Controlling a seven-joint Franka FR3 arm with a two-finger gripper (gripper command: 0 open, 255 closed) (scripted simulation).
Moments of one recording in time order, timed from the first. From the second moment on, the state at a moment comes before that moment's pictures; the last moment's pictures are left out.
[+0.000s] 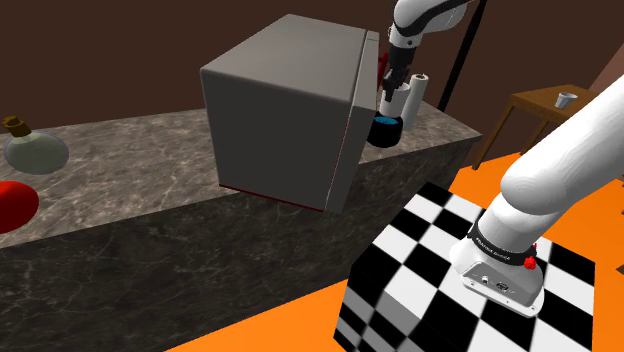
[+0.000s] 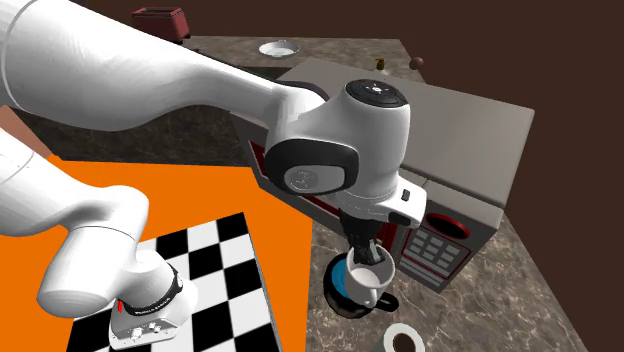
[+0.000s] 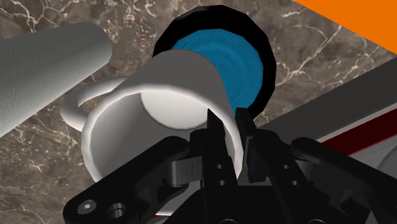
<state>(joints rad) -0.25 -0.23 -0.11 -2.27 -0.07 2.10 -0.29</state>
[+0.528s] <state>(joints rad) -0.25 -0.23 -0.11 -2.28 -0.07 2.11 -0.29</state>
